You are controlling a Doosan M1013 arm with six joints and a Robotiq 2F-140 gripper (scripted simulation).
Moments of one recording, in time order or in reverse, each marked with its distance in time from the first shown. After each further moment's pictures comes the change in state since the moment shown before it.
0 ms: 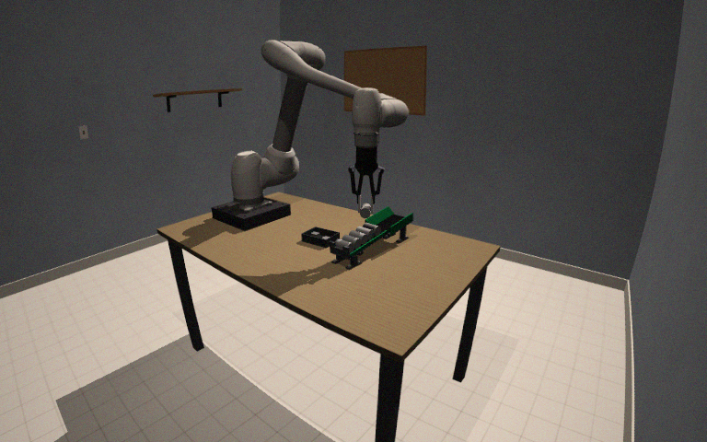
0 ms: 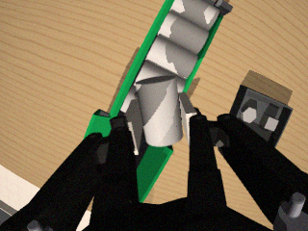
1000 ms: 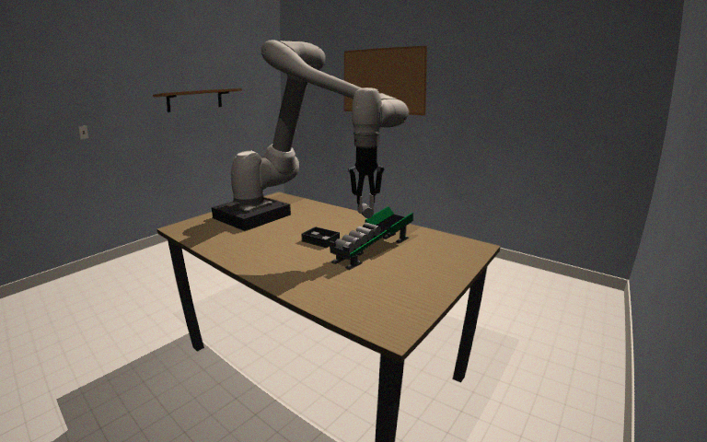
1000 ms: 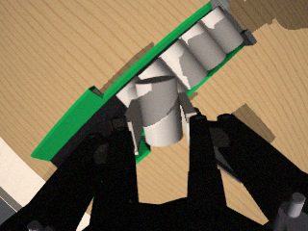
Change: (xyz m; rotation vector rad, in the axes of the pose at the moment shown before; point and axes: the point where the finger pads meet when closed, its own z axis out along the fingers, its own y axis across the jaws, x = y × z) arm 0.000 0.000 0.000 0.000 0.000 -0.381
